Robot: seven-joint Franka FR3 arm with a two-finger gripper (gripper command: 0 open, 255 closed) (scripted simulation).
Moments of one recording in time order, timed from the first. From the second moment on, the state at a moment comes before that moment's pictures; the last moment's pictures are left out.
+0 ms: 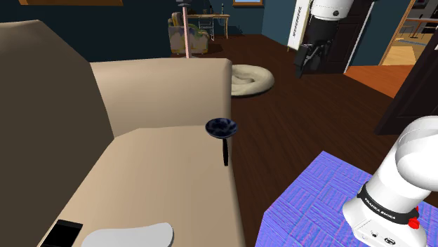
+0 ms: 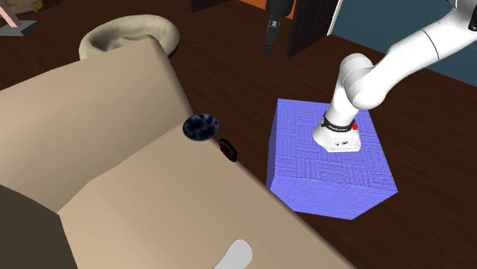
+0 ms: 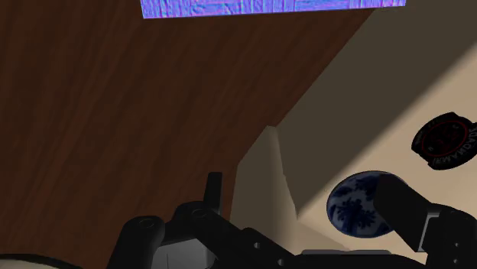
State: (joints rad) arm 0.02 -0.78 0.05 -2.37 -0.08 1.72 0.13
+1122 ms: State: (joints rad) arm 0.01 -0.49 0.38 -2.40 0.08 1.98 0.72
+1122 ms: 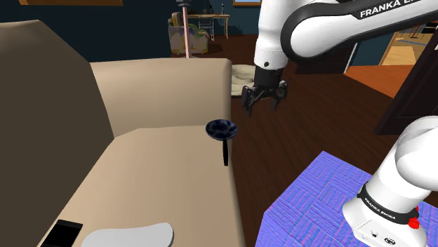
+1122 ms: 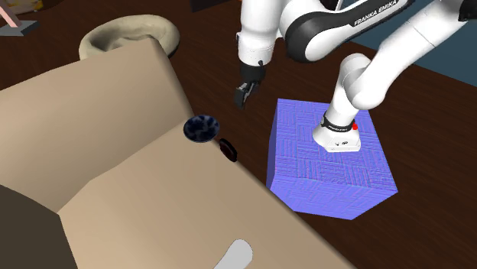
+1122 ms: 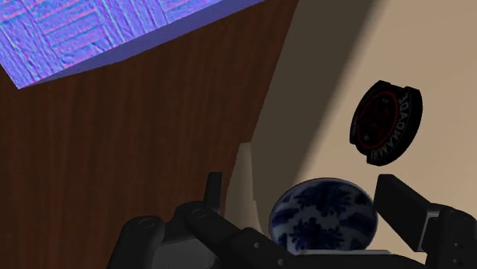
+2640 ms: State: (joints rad) arm -0.04 0.01 0.59 -2.26 -0.08 2.26 1.25
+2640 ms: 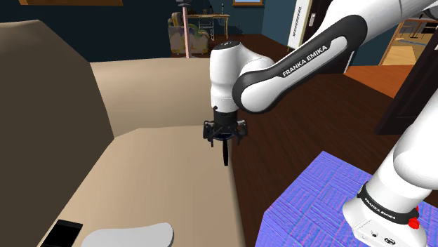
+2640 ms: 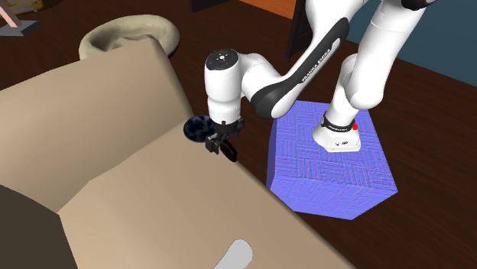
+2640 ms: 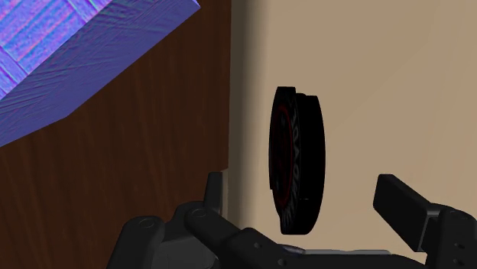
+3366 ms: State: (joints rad) arm -0.04 0.01 0.59 -2.26 -0.08 2.26 1.25
